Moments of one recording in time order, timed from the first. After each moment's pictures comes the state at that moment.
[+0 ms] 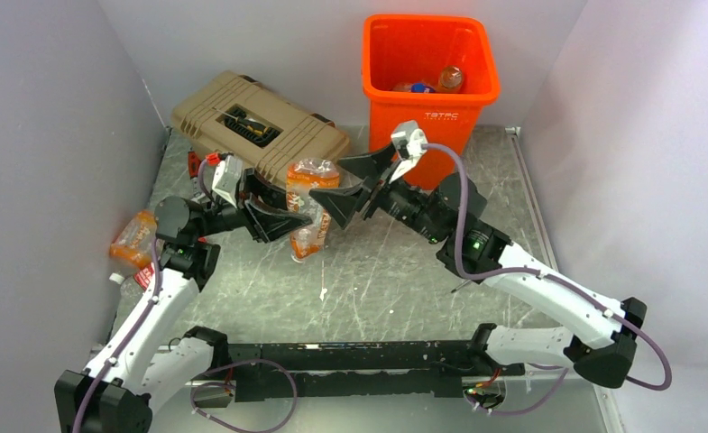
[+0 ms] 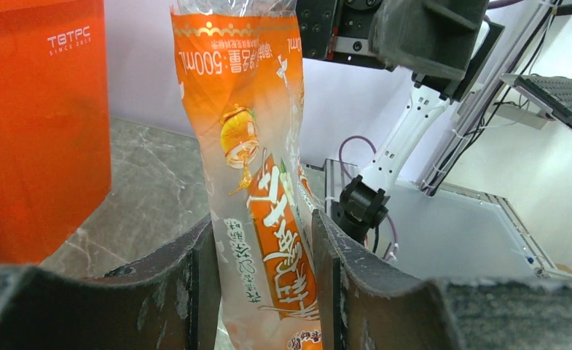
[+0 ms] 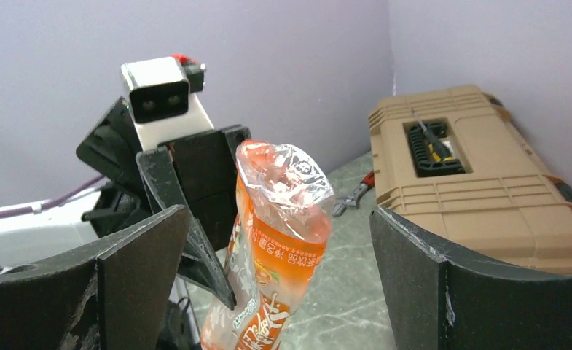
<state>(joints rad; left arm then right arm) -0.28 0.90 0.73 0.67 1.08 -0.67 0.98 1.10 1.18 0.19 -0.03 0.27</state>
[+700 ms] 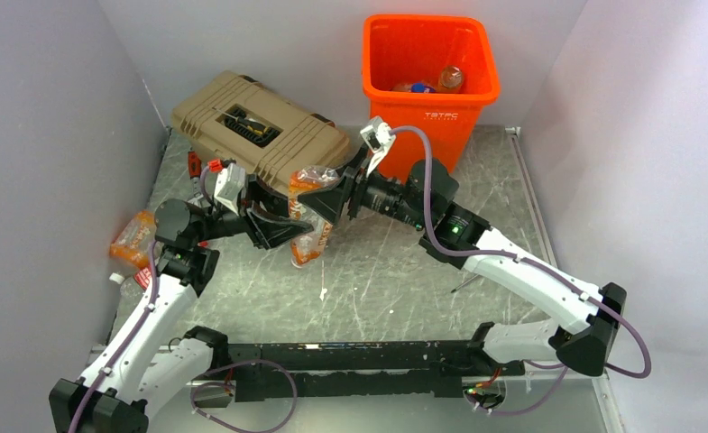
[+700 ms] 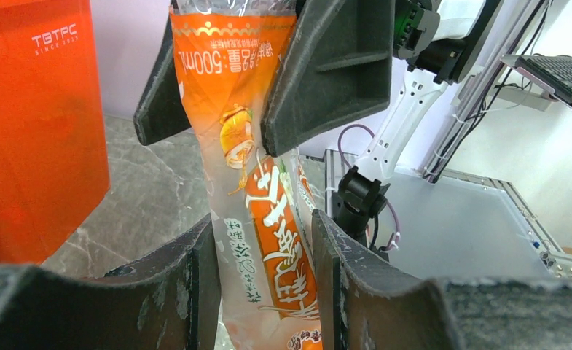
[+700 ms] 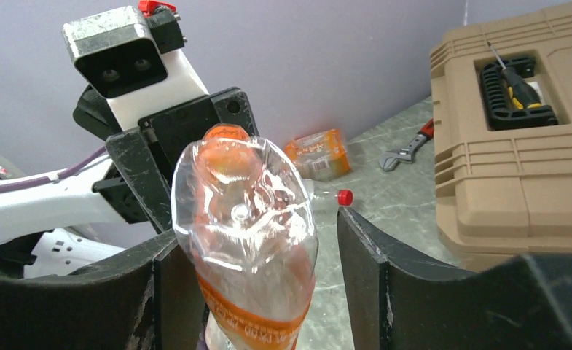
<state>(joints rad) -0.31 0.85 0.73 0.58 1.08 -0.58 0.94 1.23 1.25 0.11 -0.23 0.39</state>
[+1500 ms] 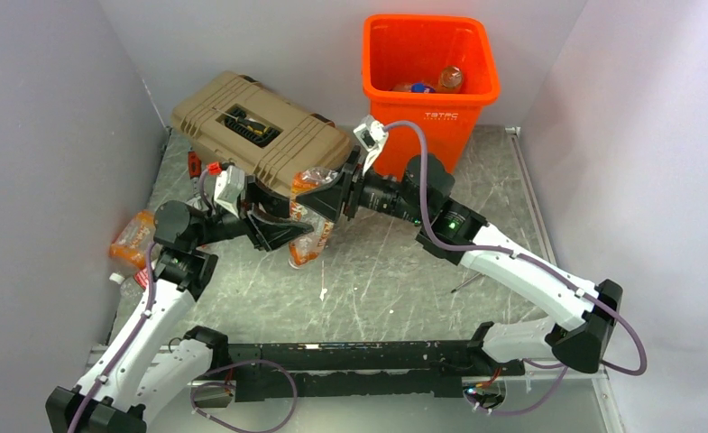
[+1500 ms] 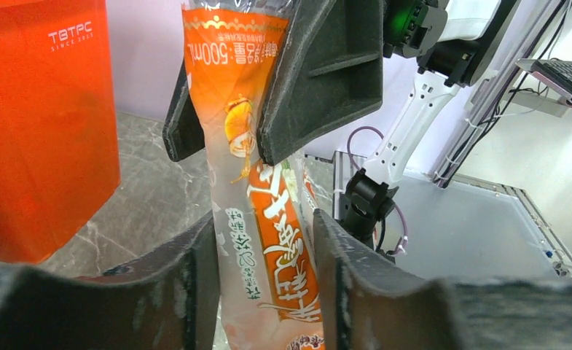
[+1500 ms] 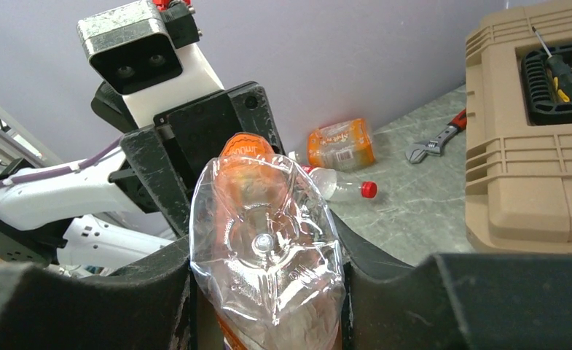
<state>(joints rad) -0.32 0.82 0.74 0.49 1.04 -0.53 0.92 1.27 1.28 0.11 -0.33 0.44</state>
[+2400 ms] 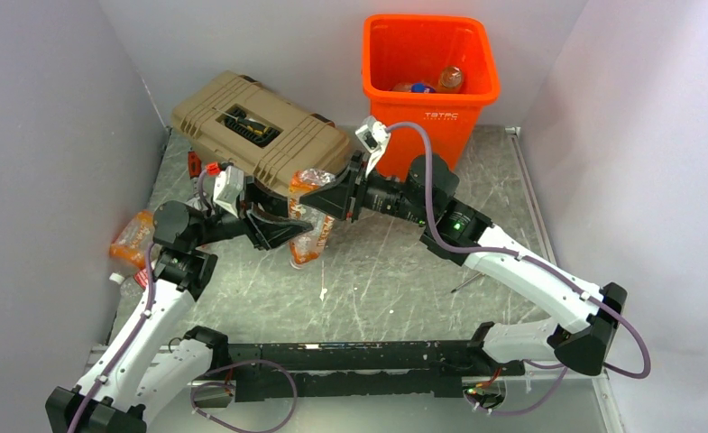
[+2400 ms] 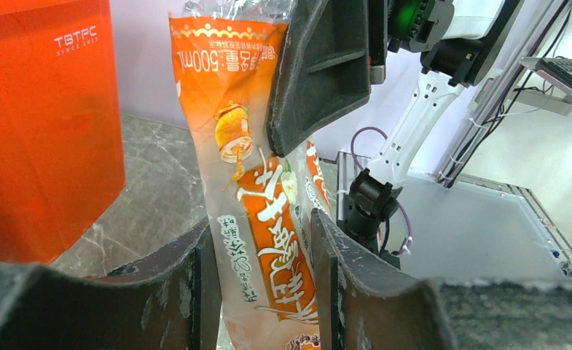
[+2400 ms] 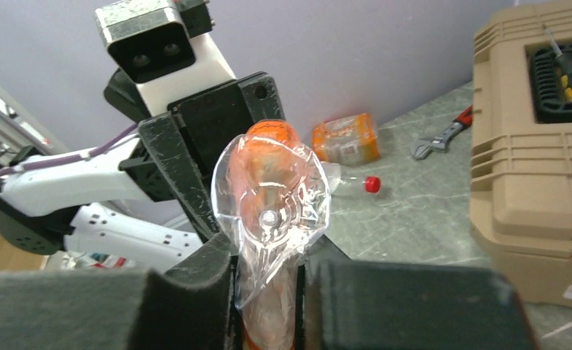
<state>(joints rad) -0.32 0.82 0.74 0.50 1.03 -0.52 0.91 1.25 1.28 0.07 -0.34 0.41</state>
